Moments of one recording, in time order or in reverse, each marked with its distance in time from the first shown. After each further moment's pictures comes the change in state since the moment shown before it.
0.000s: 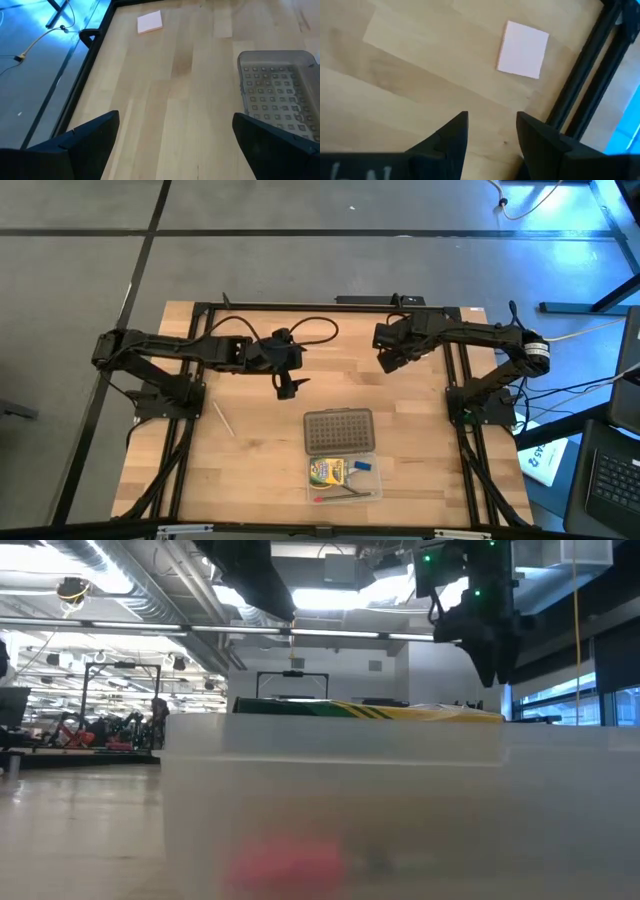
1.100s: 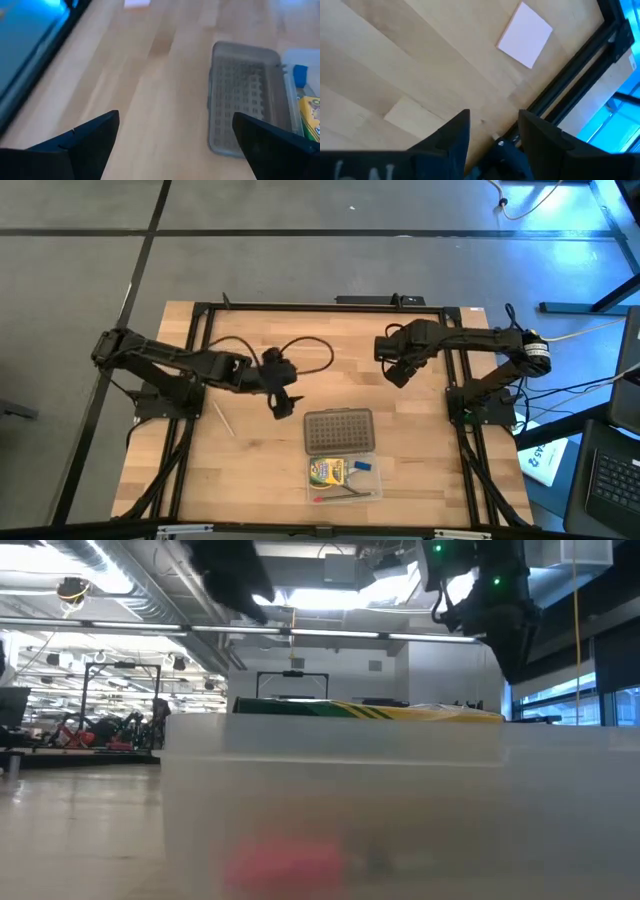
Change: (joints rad) left arm -0.169 0.000 0.000 -0.119 -0.099 -0.337; right arm 0.102 0.000 0.003 -0.103 -0.010 -0.228
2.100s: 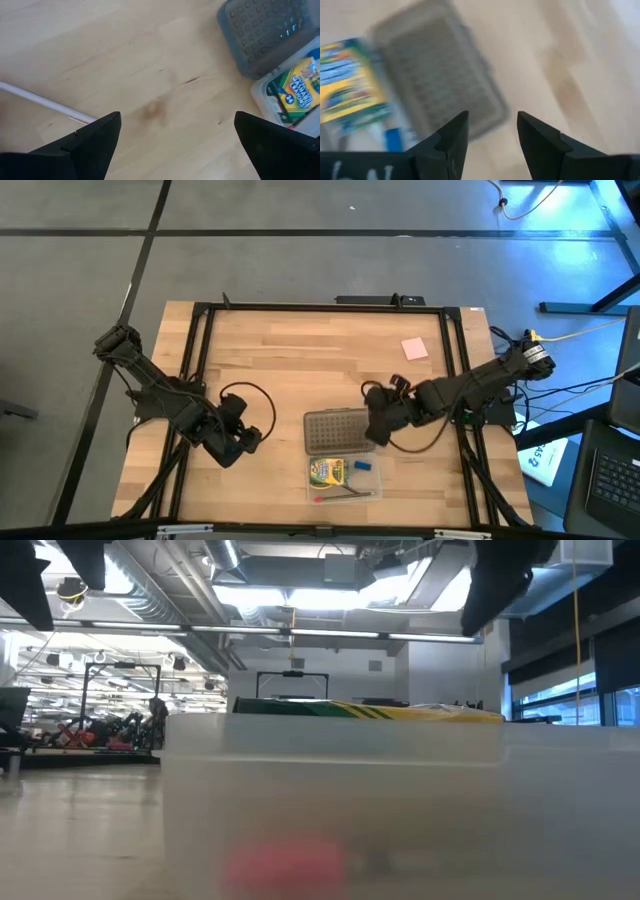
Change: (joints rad) left arm -0.537 0.000 0.000 -0.565 -0.026 -1.551; right arm 0.553 0.013 0.001 0.479 0.102 0.132
